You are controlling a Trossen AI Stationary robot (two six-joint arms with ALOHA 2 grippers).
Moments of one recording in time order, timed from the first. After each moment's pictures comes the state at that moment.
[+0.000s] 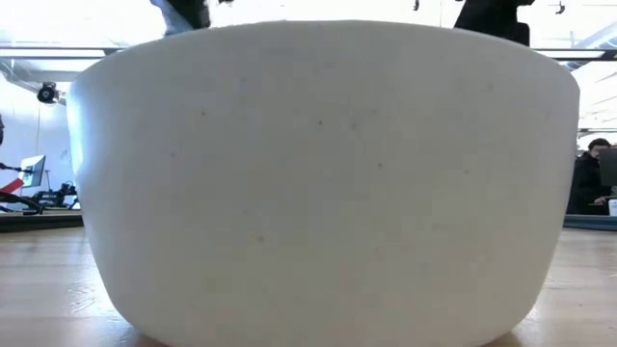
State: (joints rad) left arm 0.02 1.31 1.28 -0.94 0.33 -0.27; right arm 0.07 1.02 1.07 -0.88 0.10 0.72
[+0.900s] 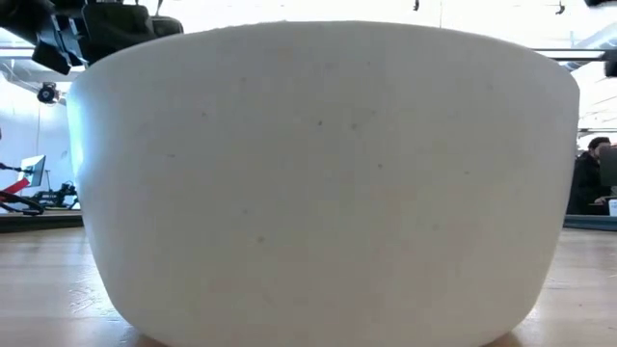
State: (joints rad) left arm -0.14 0.98 0.42 0.23 0.34 -0.91; right arm 0.73 1.03 0.81 -0.87 0.00 1.02
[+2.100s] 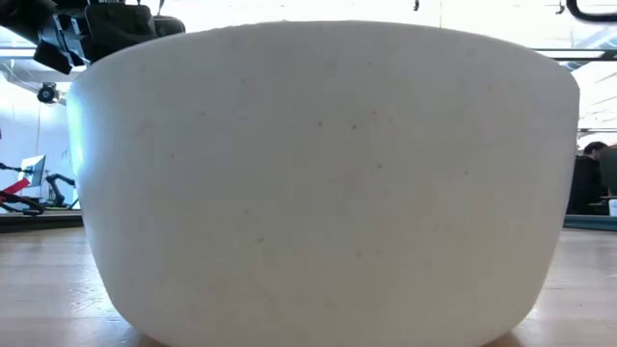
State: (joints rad) left arm -0.14 0.99 0.43 0.23 0.34 -0.91; right arm 0.79 1.36 0.71 -0.59 -0.14 1.04
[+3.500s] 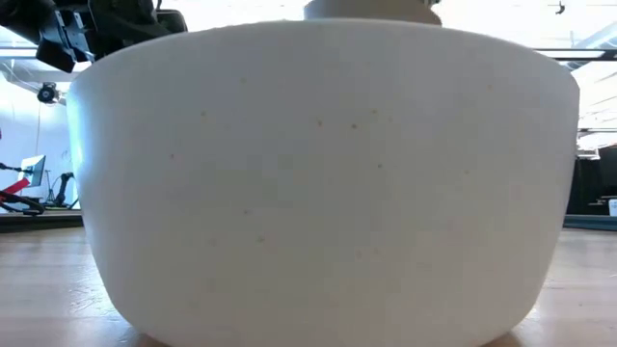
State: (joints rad) left arm -0.14 0.99 0.43 0.28 0.33 -0.91; right arm -0.23 1.58 1.65 -1.18 -0.18 0.32
